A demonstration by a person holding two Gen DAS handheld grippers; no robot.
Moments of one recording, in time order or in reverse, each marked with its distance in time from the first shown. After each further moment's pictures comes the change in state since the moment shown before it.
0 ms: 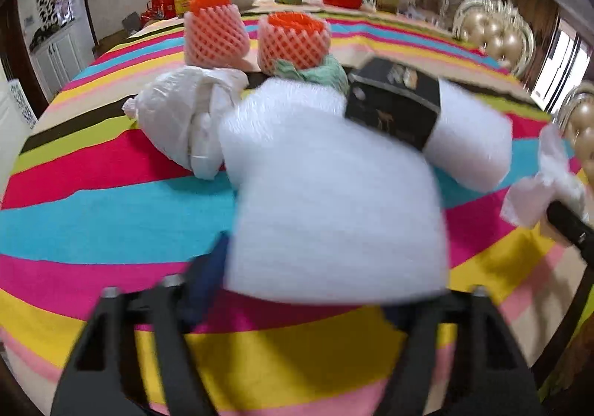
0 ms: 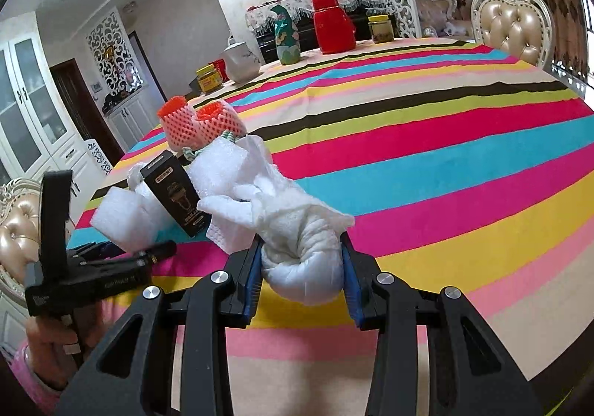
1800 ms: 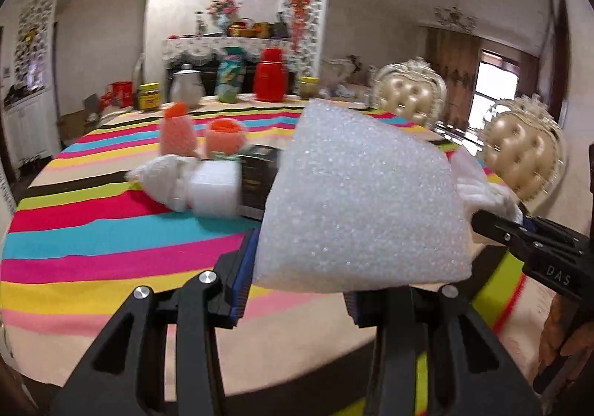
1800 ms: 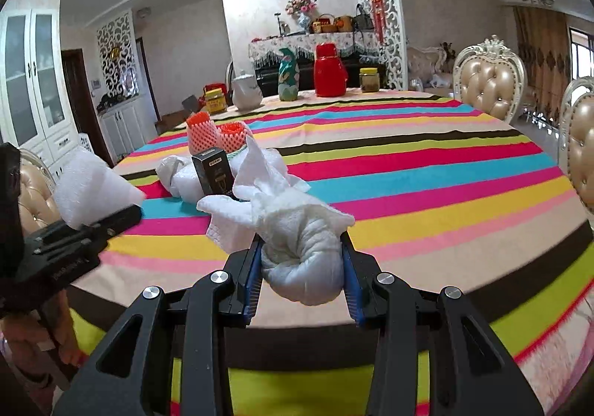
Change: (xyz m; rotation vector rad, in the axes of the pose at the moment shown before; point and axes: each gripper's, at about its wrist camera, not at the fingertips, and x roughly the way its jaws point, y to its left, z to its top) left arm -0.140 -0.041 -0.091 0.159 -0.370 -0.213; right arm -0.133 0.027 -0.065 -0.092 -0.175 -0.111
